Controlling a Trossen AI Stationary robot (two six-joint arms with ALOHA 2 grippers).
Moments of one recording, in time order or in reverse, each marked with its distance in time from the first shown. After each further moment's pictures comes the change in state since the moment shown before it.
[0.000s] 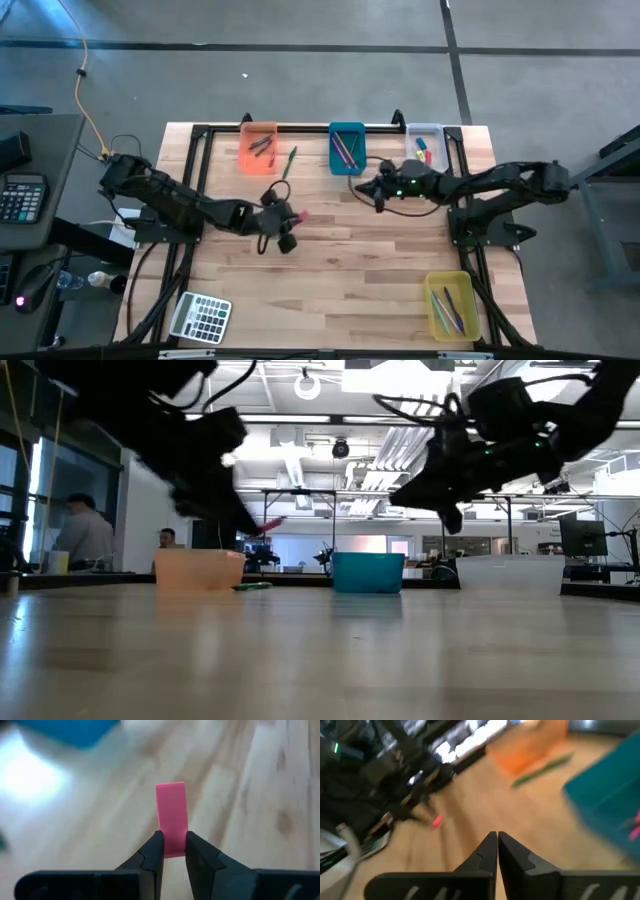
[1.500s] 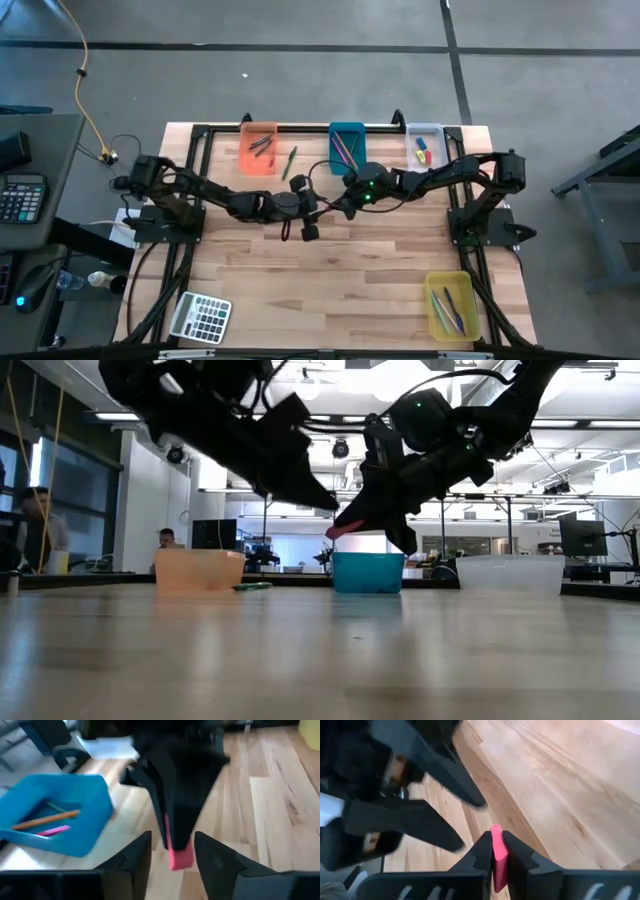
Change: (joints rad) left arm 0.159 0.219 0.163 0.362 0.107 0.483; right arm 0.100 0.365 0.374 -0.254 -0.145 0.174
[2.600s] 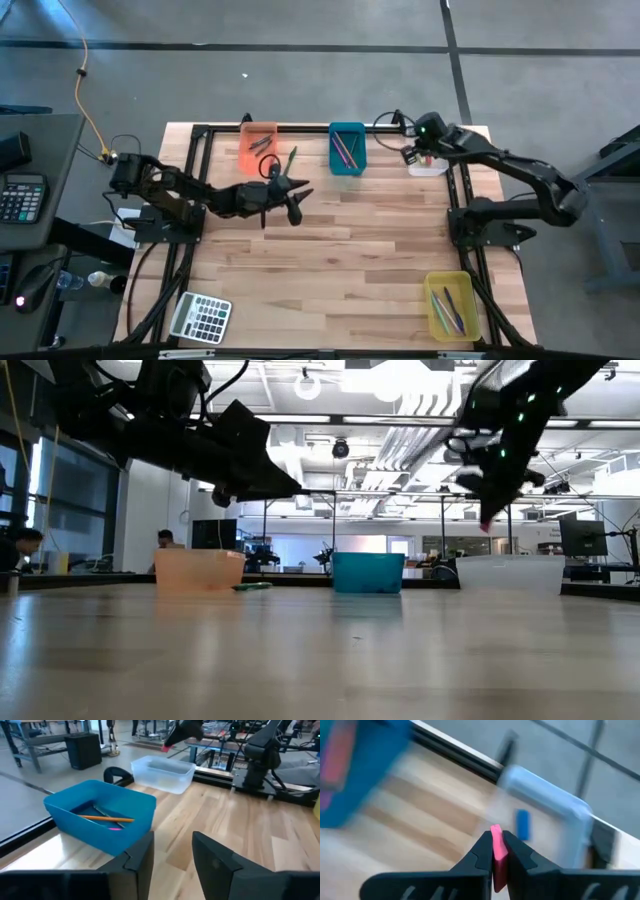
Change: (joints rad) left arm 0.088 -0.138 -0.314 0.448 -0.037 -0.151; right arm -0.545 -0.561 0.046 -1.039 0.681 -0.484
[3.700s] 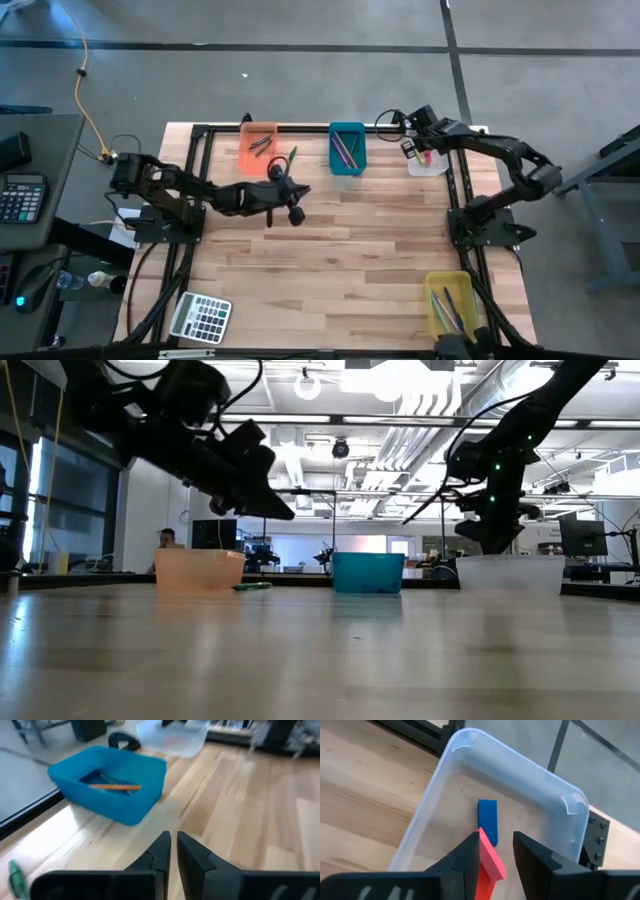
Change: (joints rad) left arm 0.016 0.001 0.058 -0.248 -0.004 -0.007; right arm -0.214 0.319 0.003 0.162 0.023 -0.135
